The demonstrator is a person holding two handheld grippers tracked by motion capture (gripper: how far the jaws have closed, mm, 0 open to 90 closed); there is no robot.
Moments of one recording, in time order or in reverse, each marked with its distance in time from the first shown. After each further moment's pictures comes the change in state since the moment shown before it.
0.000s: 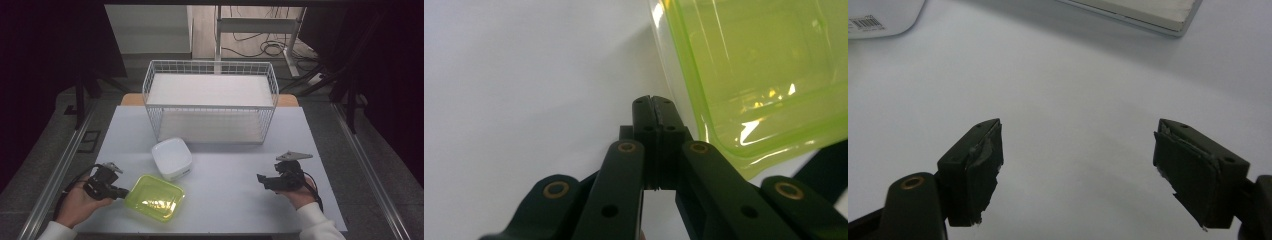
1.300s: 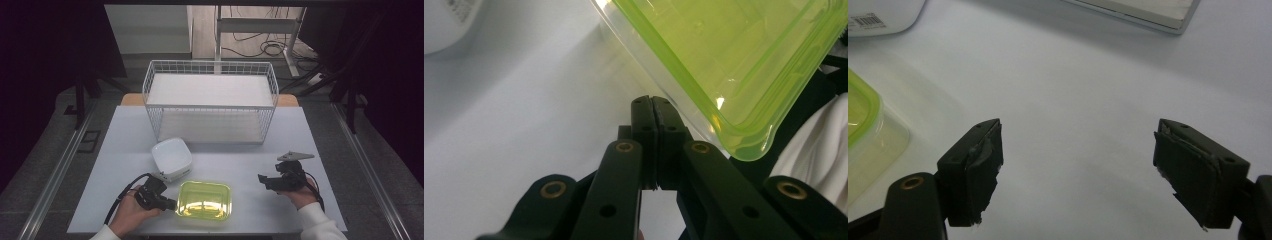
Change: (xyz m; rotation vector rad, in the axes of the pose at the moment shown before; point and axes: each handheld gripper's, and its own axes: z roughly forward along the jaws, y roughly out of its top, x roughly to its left) left arm -0.091 0.053 0.052 -0.043 -0.222 0.097; right arm -0.004 -0.002 -0.001 0.002 0.010 0.002
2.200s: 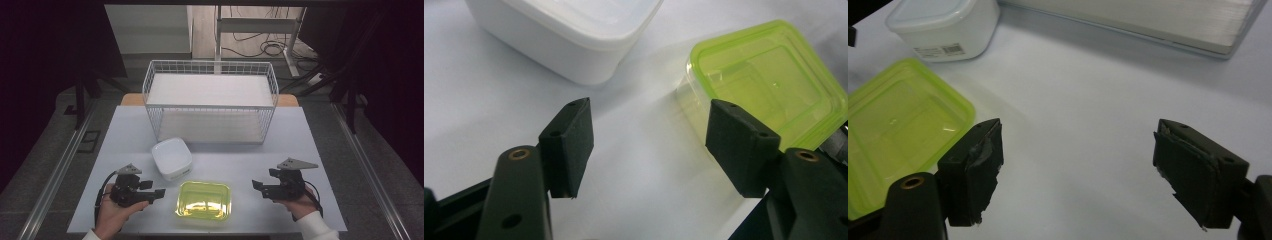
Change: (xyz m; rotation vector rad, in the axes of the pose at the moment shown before) left arm 0.015 -0.034 -0.042 -0.349 0.140 -0.196; right arm 0.029 -0.007 -0.022 -0.107 0.109 0.000
